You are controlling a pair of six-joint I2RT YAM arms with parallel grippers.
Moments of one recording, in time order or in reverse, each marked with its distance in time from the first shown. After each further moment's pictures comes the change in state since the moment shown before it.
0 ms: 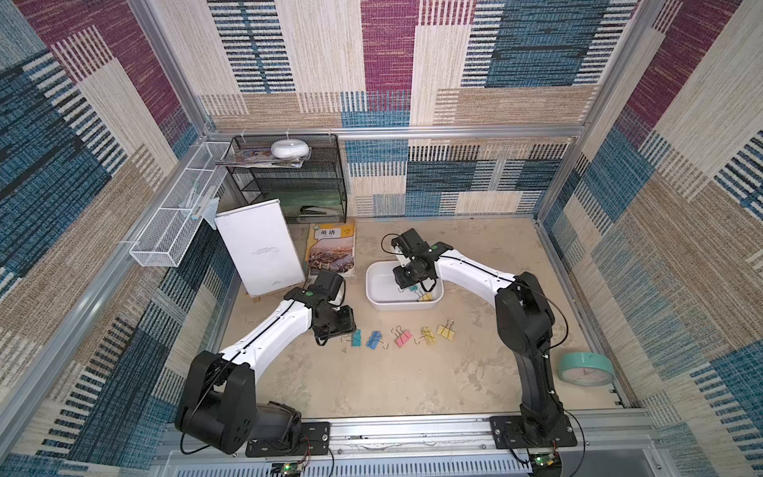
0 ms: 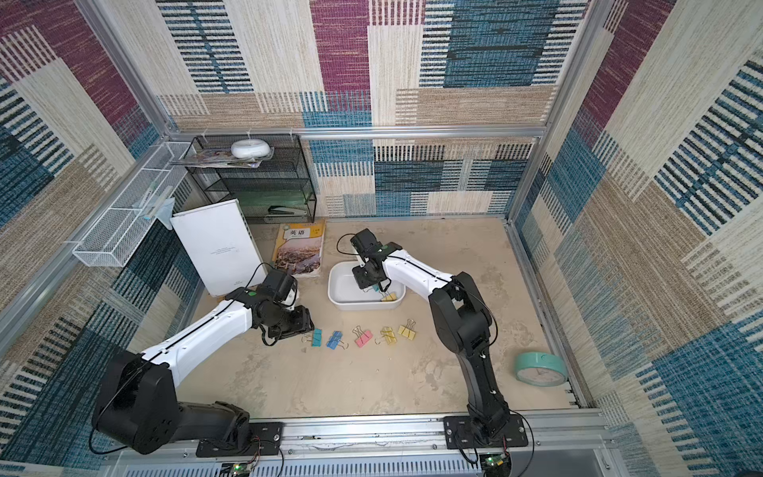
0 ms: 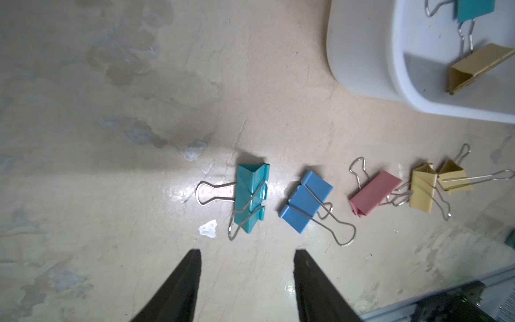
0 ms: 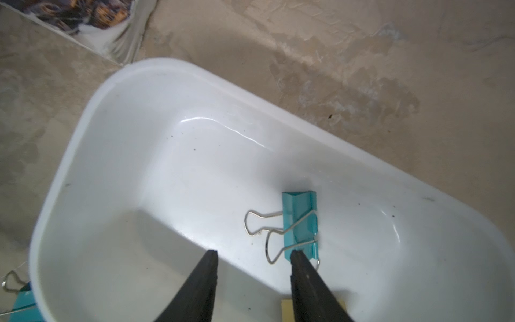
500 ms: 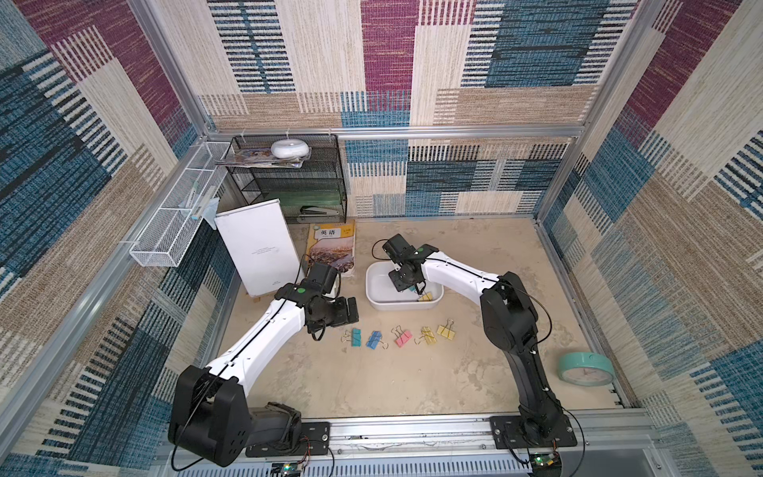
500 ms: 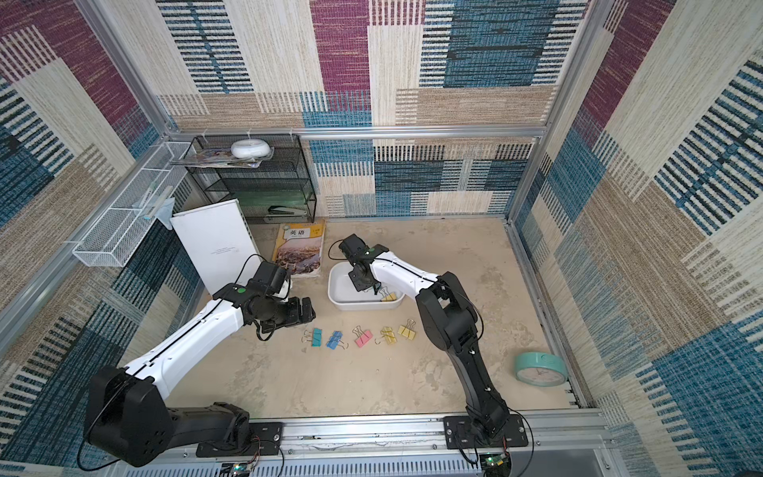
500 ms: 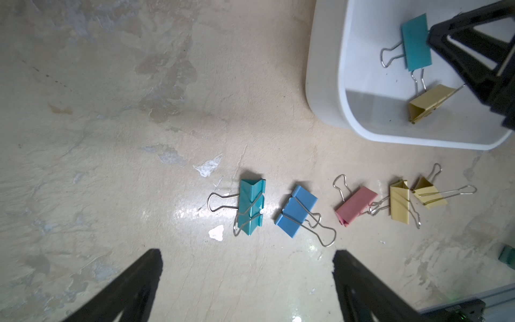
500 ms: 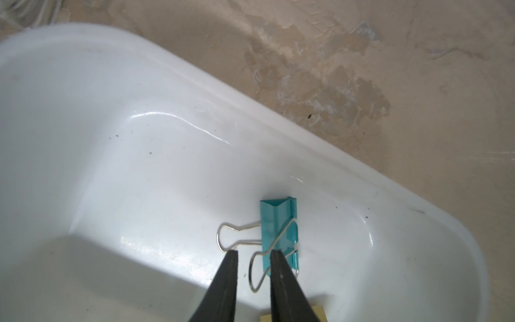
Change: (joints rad) left arm 0.018 -0.053 0.058 -0.033 -0.049 0.008; right arm 0.051 0.087 0.085 -0.069 0.173 -0.024
